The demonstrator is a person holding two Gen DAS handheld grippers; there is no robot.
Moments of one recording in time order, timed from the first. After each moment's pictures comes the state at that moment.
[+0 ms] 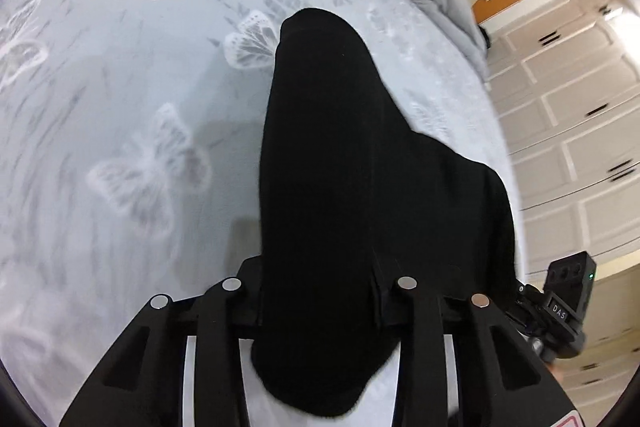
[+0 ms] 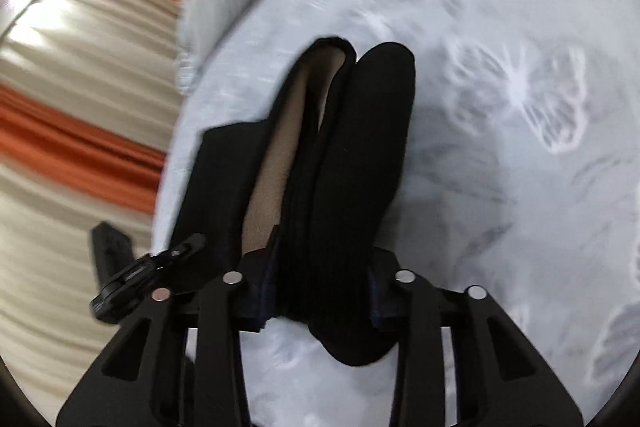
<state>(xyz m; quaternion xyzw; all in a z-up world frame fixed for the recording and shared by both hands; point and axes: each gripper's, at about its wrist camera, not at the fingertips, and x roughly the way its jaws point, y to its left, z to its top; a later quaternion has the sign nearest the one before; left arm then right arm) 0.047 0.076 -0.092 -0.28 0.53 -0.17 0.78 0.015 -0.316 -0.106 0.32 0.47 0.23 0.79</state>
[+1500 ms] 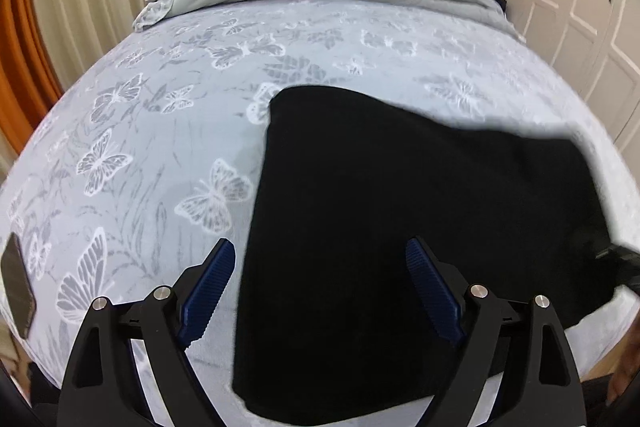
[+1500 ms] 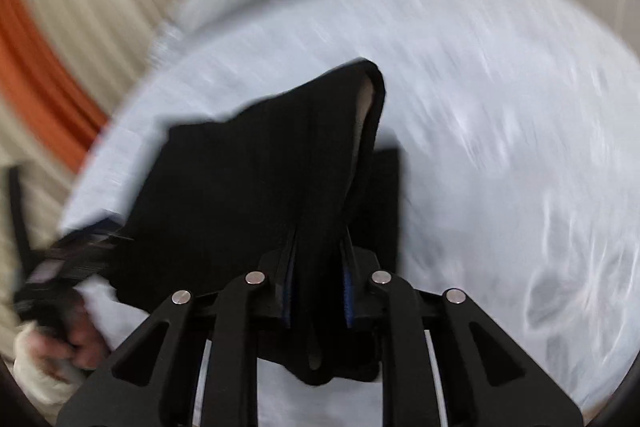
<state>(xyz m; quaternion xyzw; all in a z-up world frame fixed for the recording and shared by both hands) -0.015 -0.003 -0.071 0.01 0.44 -0.04 0.89 -0.018 -0.288 -0.137 0.15 0.47 0.09 0.86</state>
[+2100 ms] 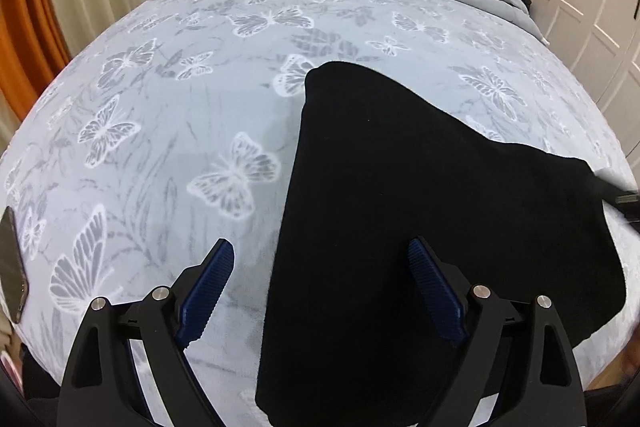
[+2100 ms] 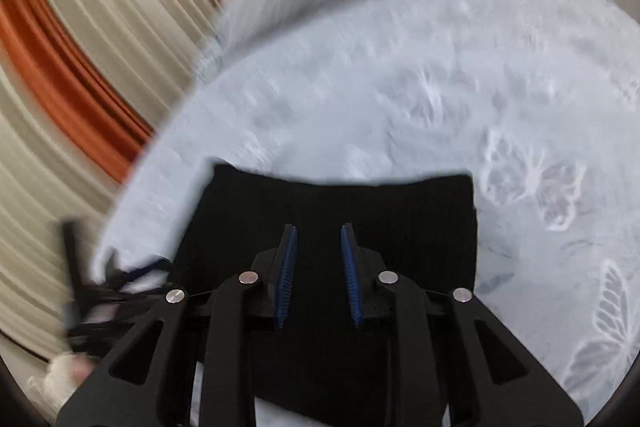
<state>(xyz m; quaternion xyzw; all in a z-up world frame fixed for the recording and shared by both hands) 0.001 0.024 -0.084 -0.03 0.47 -0.02 0.88 0.050 -0.270 -0.118 0.15 0.46 0.12 0.87</state>
